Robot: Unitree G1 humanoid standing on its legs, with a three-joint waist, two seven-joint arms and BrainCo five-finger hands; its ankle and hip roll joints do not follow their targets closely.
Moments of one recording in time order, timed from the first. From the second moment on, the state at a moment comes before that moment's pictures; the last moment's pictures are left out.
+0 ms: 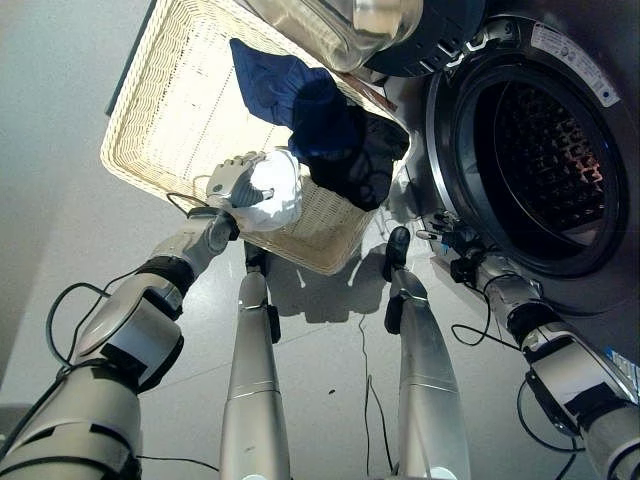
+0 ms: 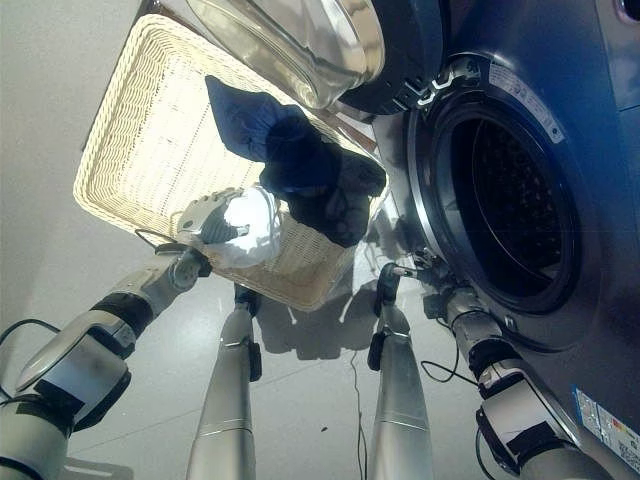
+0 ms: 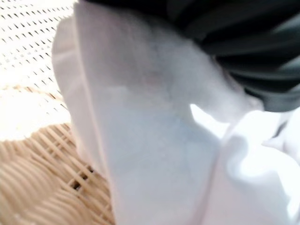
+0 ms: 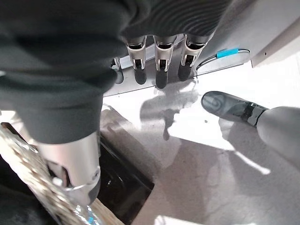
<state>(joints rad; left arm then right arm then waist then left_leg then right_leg) -1.04 0.59 -0.73 1.12 0.39 -0.27 0.43 -0.78 -0.50 0.40 1.04 0.67 -0.13 0.10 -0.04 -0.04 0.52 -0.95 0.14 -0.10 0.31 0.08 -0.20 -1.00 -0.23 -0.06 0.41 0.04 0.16</state>
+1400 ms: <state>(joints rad) -0.71 0.62 -0.41 0.18 0.42 -0.43 0.69 -0.53 -0.44 0.35 -0.06 1.07 -0.07 0.23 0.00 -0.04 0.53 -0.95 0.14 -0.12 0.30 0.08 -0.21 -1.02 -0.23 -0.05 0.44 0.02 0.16</state>
